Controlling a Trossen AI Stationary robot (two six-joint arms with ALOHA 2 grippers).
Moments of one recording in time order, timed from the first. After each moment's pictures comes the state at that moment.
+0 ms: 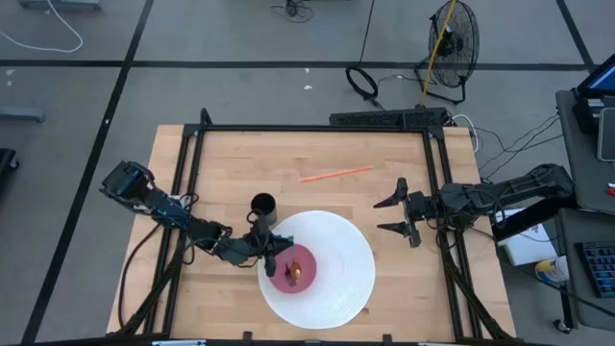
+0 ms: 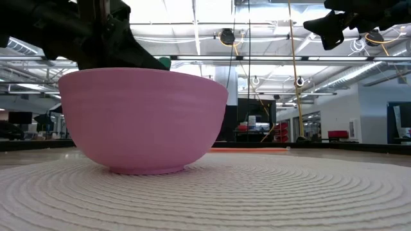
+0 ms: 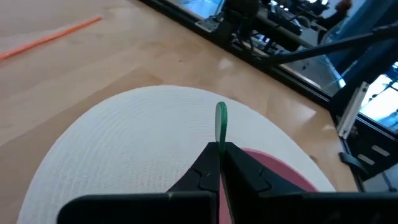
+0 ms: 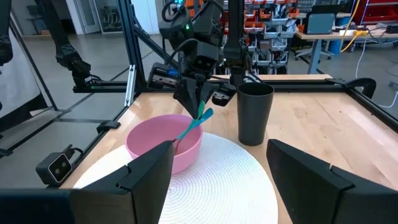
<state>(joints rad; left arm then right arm) -0.50 1.60 0.56 0.62 -0.61 -0.72 0.24 0.56 0.36 0.07 0.10 0.09</state>
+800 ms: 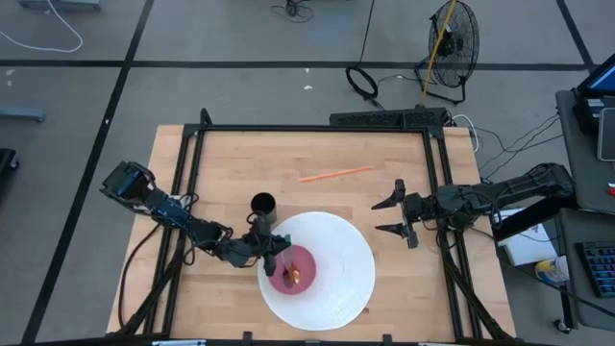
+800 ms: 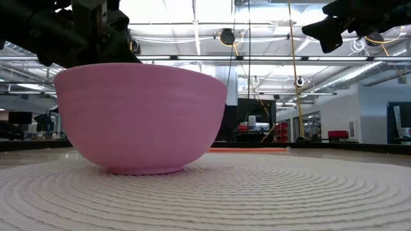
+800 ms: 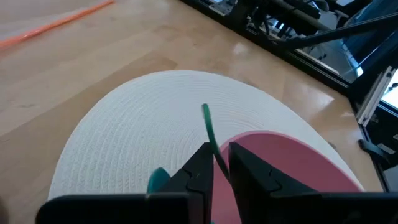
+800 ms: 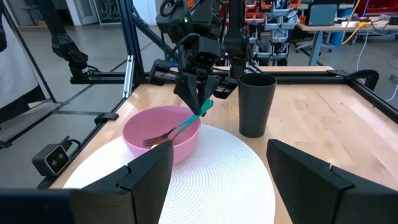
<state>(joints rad) -0.51 1.60 0.55 0.58 -0.63 -0.75 0.24 0.59 0.36 0.07 0.10 0.09</state>
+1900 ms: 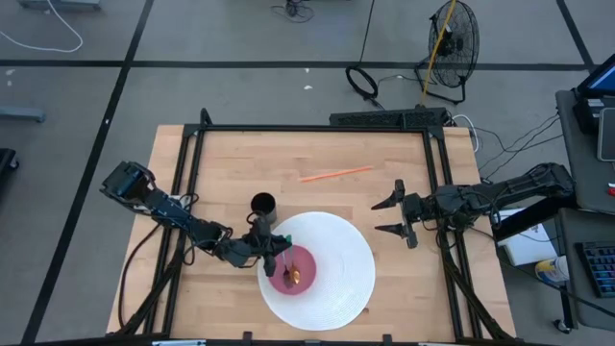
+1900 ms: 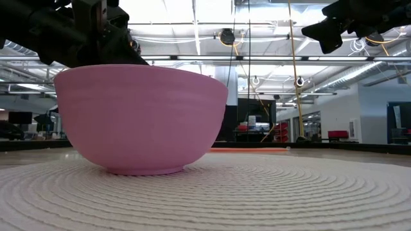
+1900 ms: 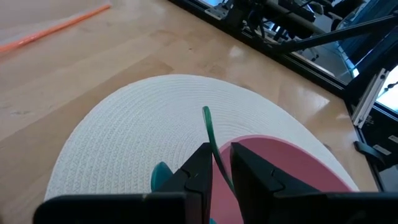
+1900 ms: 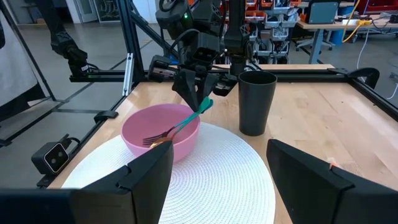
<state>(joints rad) -0.51 1.60 0.56 0.61 -0.63 -0.73 0.24 0.60 0.36 0.07 0.10 0.09</state>
